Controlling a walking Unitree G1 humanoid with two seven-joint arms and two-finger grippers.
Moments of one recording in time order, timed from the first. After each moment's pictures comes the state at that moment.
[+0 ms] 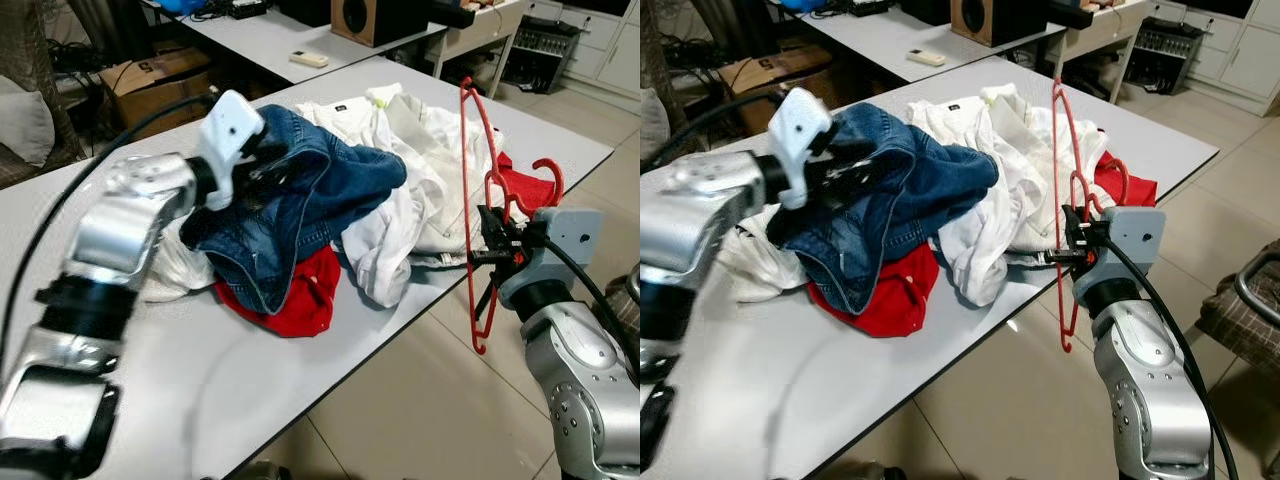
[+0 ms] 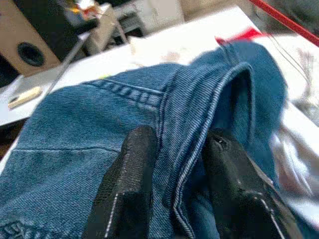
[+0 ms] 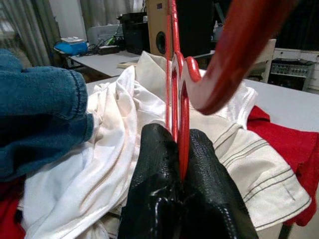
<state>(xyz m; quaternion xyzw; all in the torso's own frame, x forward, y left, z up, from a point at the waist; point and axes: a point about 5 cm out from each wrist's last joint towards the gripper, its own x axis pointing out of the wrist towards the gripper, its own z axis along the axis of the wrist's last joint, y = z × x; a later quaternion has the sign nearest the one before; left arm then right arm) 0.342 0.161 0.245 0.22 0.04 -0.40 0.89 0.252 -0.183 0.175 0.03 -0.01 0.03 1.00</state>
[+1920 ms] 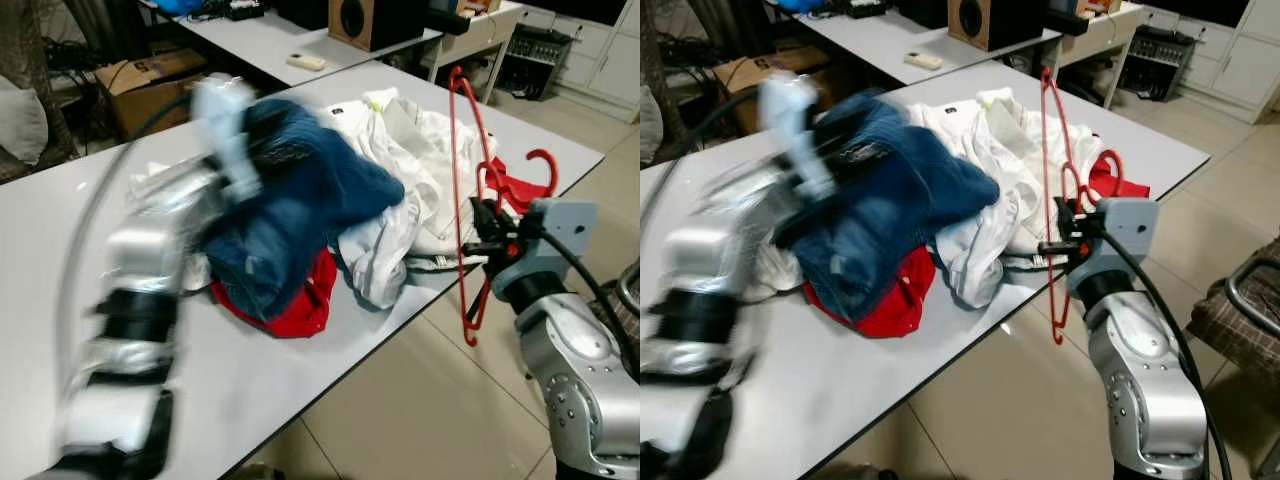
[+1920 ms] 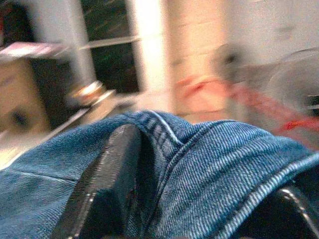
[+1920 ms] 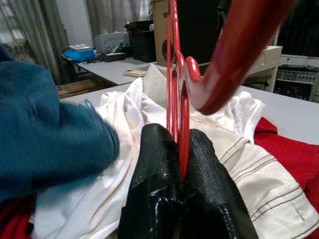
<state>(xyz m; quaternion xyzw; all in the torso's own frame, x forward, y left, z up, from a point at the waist) 0.348 0.099 0.258 0.03 -0.13 -0.43 0.89 0.257 -0.179 0.181 0.04 -0.02 0.05 1.00</state>
